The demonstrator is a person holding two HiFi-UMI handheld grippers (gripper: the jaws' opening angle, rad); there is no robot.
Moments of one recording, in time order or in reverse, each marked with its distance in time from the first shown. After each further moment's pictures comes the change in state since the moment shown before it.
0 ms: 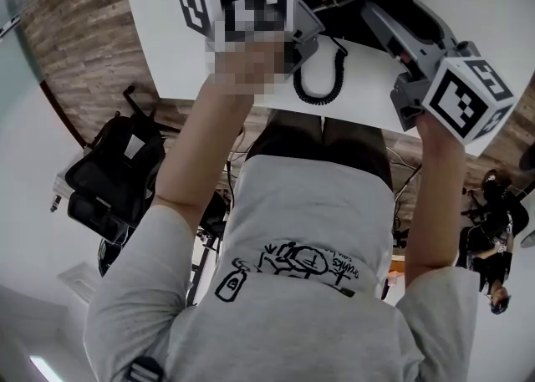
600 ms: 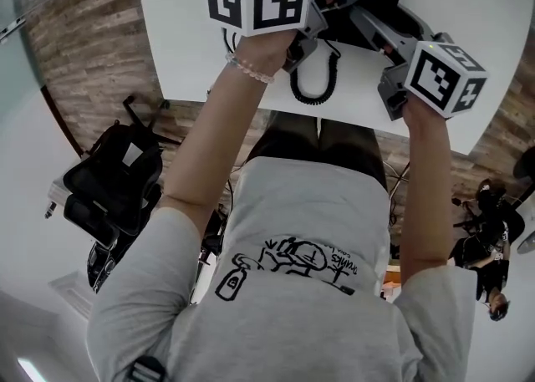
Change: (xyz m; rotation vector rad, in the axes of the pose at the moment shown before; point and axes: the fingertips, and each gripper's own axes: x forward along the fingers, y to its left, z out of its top) left arm 0.009 0.003 -0.004 0.045 0.053 0.062; right arm 0.008 -0.008 -0.003 0.023 -0.001 -0.001
